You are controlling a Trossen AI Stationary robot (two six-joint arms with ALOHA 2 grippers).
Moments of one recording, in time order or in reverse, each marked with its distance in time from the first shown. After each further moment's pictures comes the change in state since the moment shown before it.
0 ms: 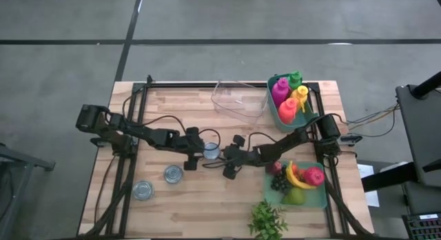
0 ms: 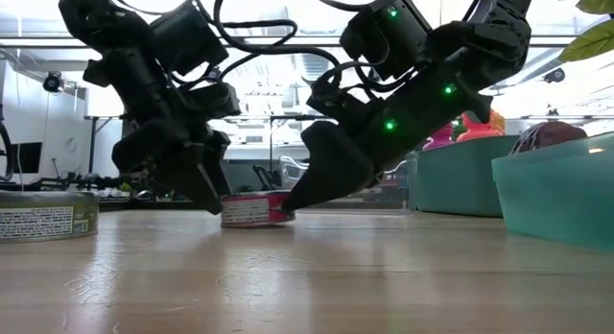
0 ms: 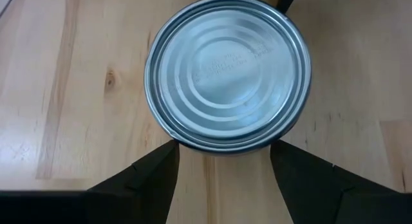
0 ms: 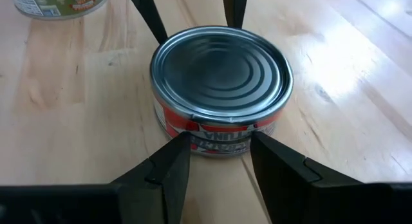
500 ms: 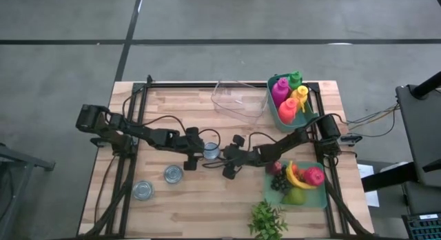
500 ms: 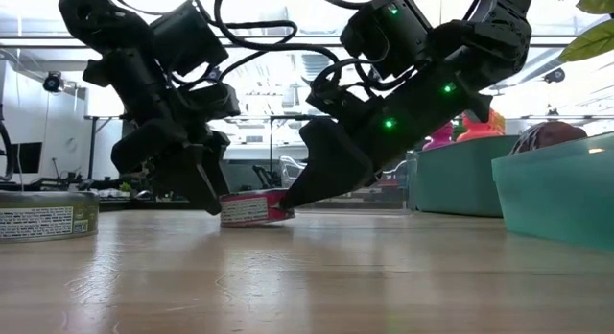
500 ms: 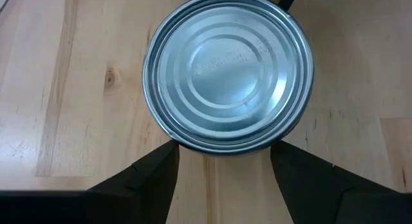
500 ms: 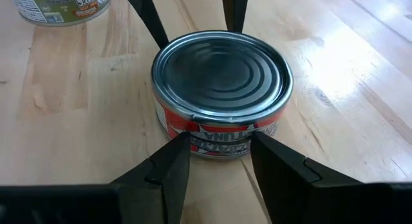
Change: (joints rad) left arm 0.000 0.000 0.000 -0.001 0.000 0.000; right arm 0.001 0.000 0.001 0.016 -0.001 -0.002
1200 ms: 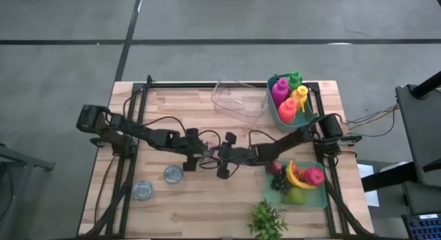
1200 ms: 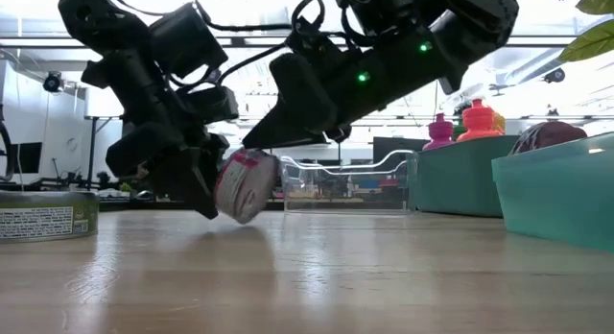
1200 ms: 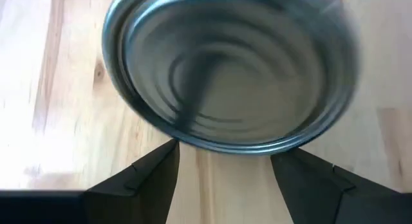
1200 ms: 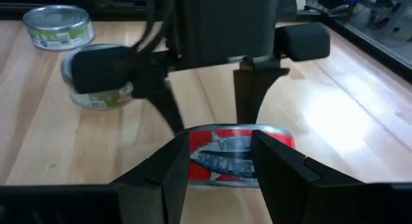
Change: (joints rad) left arm 0.000 0.001 -0.002 -0.016 0.006 0.001; right arm 0.013 -0.018 0.089 0.067 -0.007 -0.139
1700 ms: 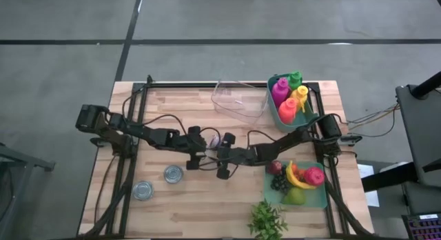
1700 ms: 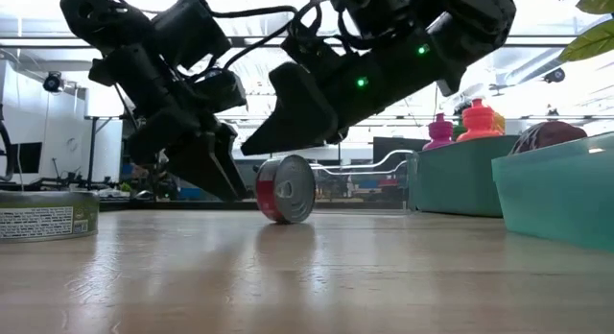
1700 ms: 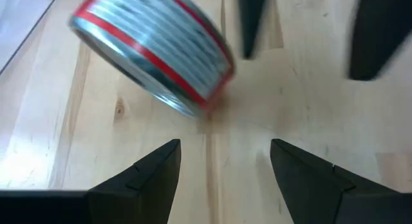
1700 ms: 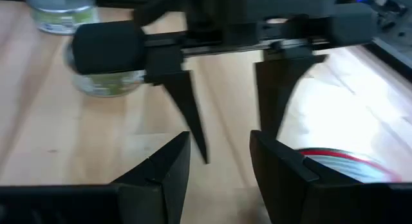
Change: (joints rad) left arm 0.001 -0.004 0.008 0.068 -0.007 -0.001; right arm -0.007 0.006 0.015 -0.021 -0.006 -0.050
